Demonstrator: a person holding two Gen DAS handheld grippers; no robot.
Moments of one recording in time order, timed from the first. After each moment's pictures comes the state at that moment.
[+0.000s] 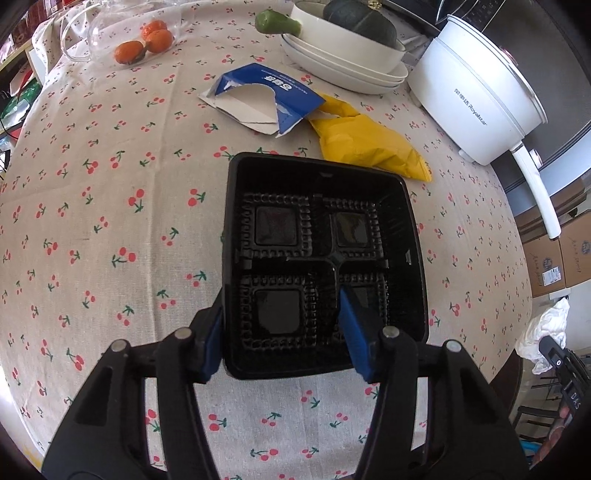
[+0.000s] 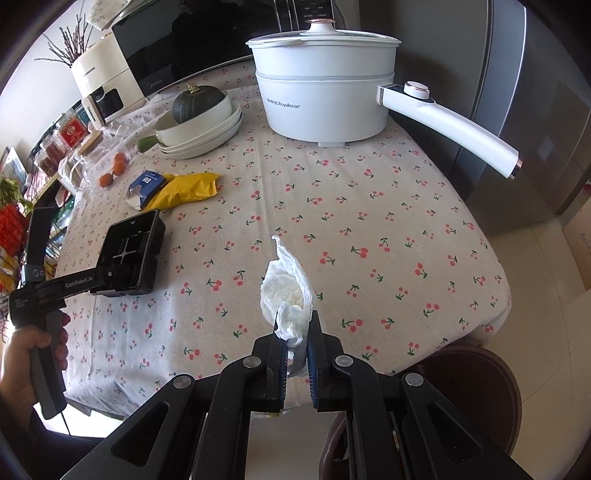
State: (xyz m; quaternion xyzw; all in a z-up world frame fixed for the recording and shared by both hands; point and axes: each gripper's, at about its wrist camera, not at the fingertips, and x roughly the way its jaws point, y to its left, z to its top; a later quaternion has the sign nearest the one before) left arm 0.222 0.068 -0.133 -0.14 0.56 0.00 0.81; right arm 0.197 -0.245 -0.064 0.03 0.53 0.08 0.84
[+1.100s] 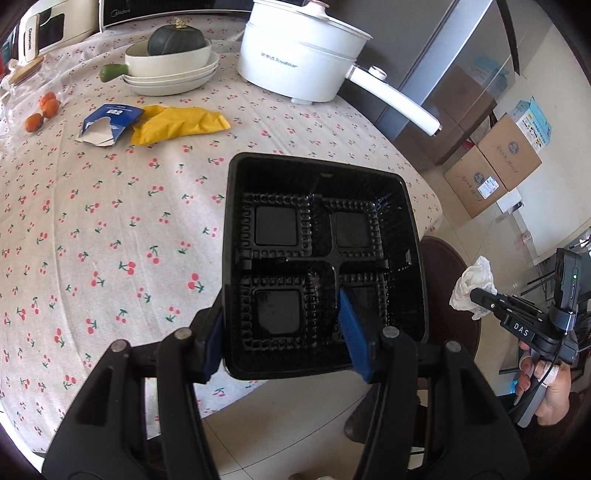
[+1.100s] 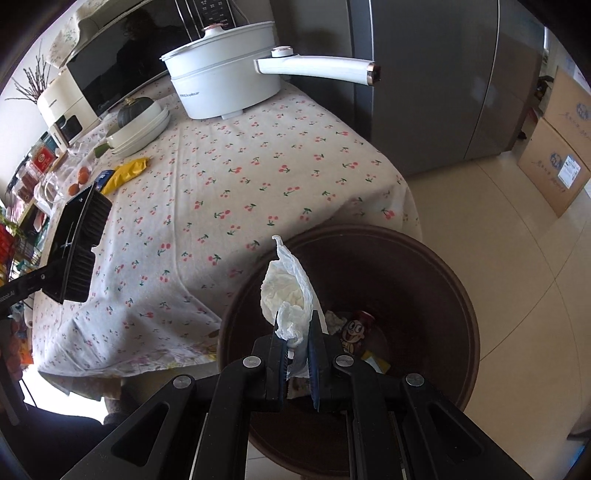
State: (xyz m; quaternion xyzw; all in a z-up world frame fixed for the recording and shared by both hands) left arm 0.130 -0.049 -0.086 -0.06 0.52 -0.19 0.83; right arm 0.082 -0.369 -0.094 0.07 0.54 -0.01 0.84
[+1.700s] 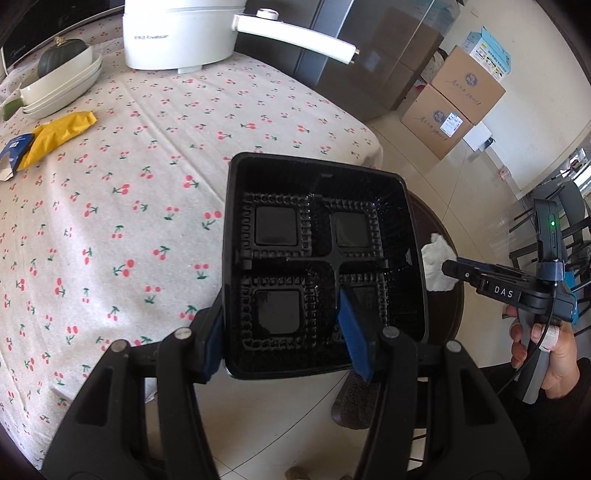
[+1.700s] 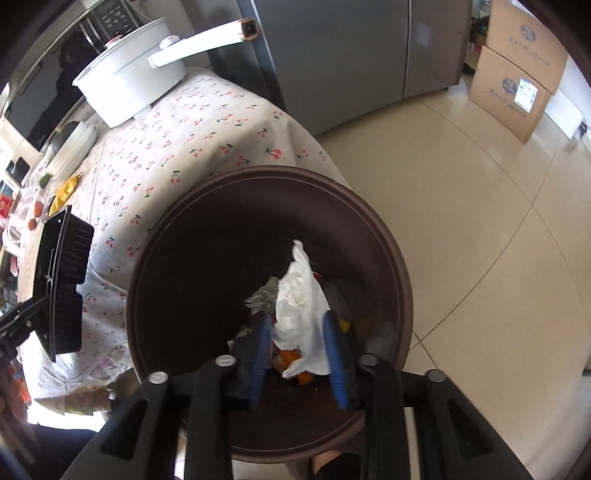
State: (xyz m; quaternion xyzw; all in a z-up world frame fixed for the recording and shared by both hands) left arm 0.110 -0.164 -0.111 0.01 0.53 -0.28 0.80; right arm 0.044 -0.455 -0.129 0.16 0.57 -0.09 0.80
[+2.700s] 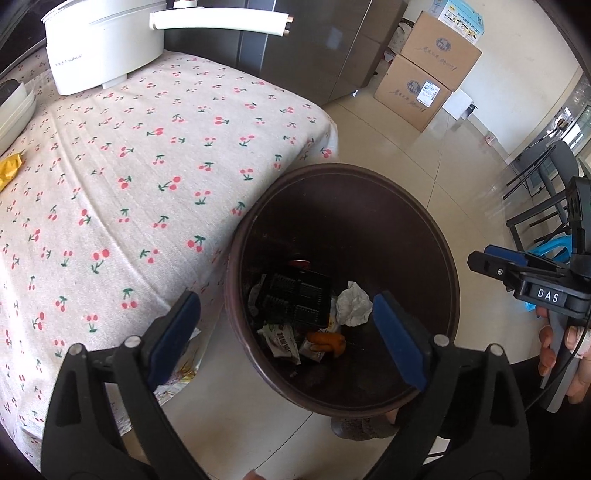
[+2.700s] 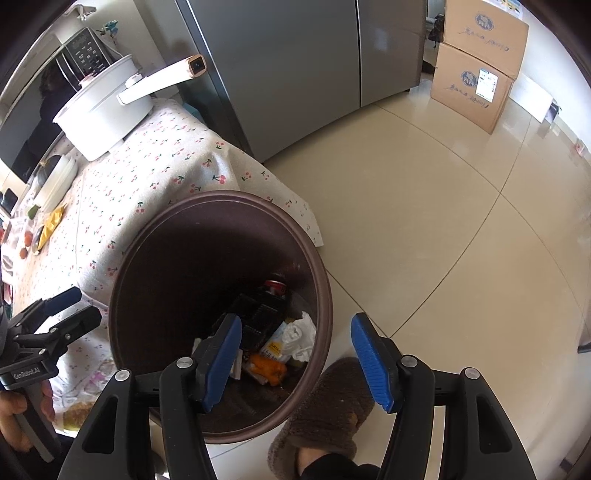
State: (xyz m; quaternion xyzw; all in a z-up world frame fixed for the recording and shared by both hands) left arm 0.111 -0.232 -0.125 0.06 0.53 -0.31 0.79; right arm 0.013 -0.490 -0.107 0.16 0.55 -0.12 0.81
